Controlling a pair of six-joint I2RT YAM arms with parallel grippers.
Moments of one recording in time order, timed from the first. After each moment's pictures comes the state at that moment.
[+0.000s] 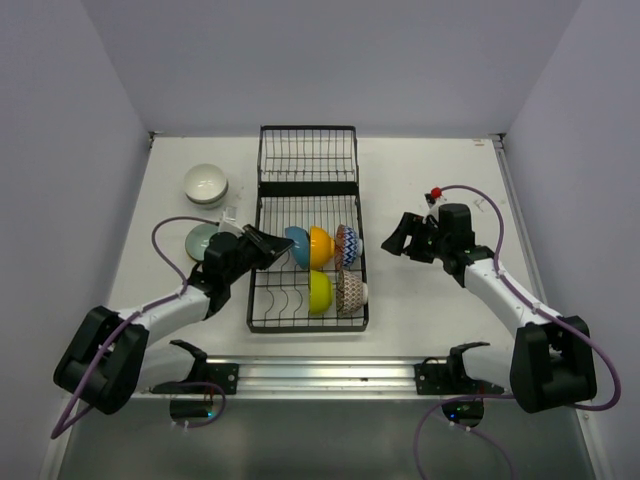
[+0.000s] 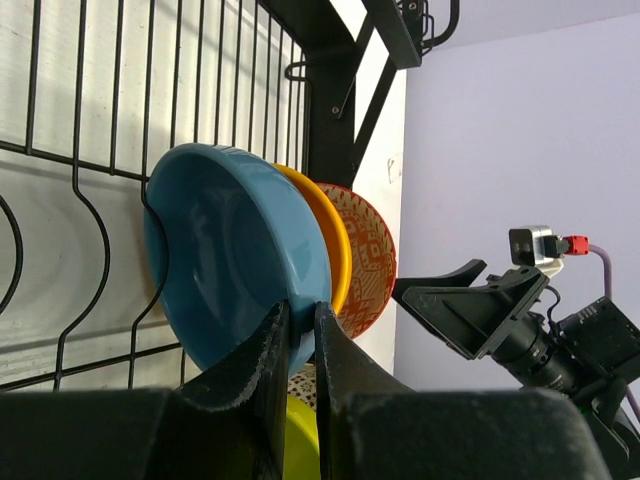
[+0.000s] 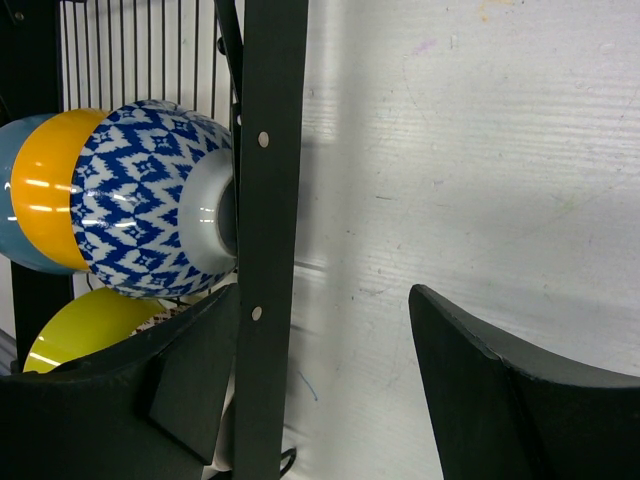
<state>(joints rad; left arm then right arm) -0.44 1.21 0.37 0.53 0.16 -1.20 0.19 1.21 0.66 -0.16 -0.33 0.48</state>
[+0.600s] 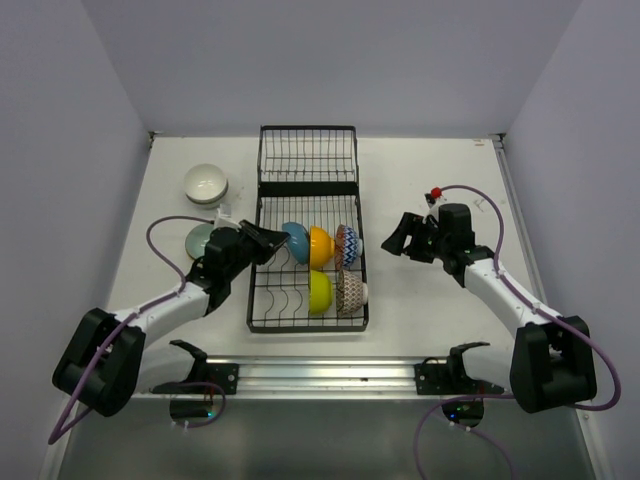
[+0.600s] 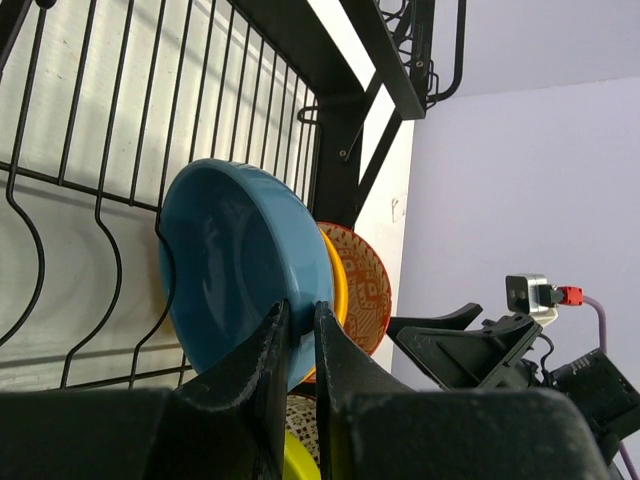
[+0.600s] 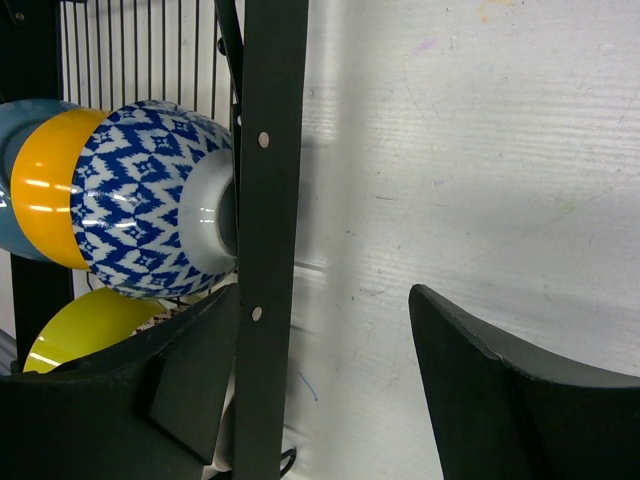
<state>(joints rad) -0.44 1.19 0.41 0.44 0.06 -1.24 0.19 1.21 0.66 -0.15 -0.33 0.48</state>
